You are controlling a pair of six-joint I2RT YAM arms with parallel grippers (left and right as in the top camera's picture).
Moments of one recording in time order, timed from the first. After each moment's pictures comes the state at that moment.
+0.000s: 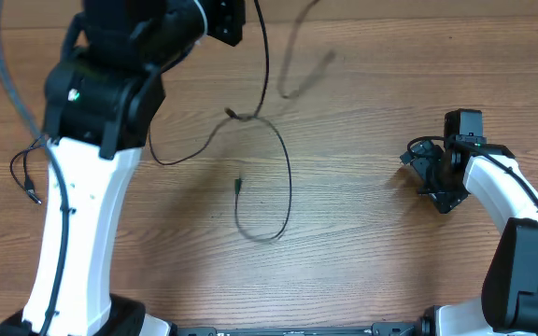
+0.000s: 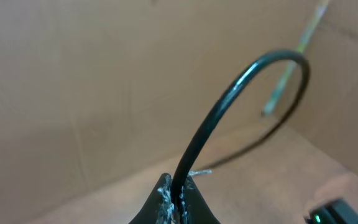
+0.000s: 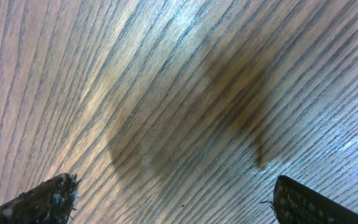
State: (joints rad) left arm -0.31 1.65 2.20 -0.75 0.27 -0.08; right arm -0.12 1.66 0.95 -0.63 -0.04 0.85
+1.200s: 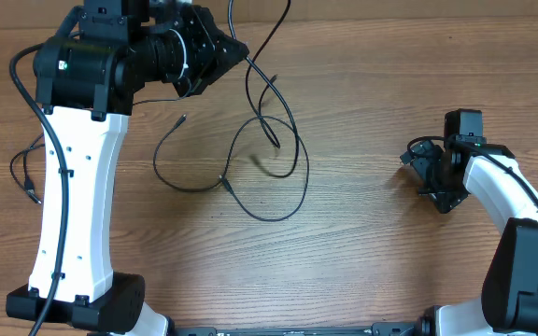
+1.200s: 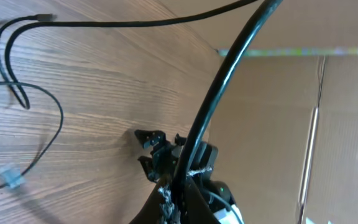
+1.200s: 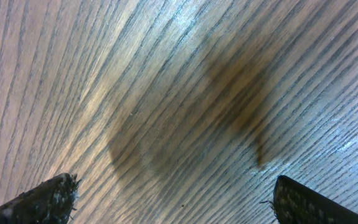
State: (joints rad) left arm -0.18 1.73 2.20 -1.21 0.64 -0.91; right arm -0.12 1.66 0.95 -0.63 -0.04 0.85
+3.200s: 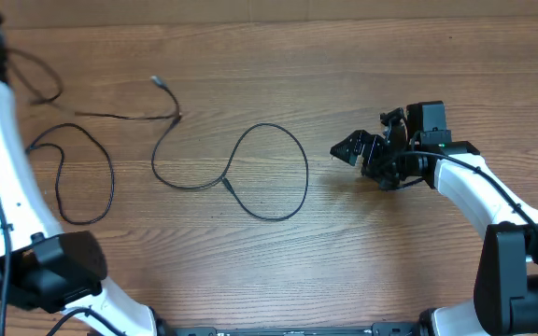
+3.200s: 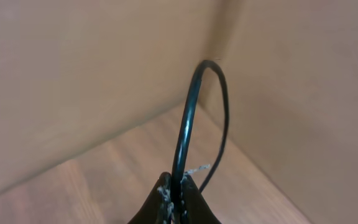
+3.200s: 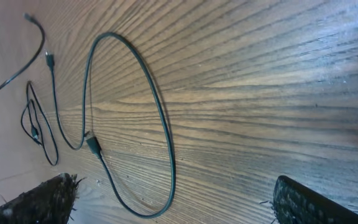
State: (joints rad) left arm 0.39 1.89 2.20 -0.81 -0.45 -0.39; right arm 0.07 1.66 0.95 -0.43 -0.63 0.47
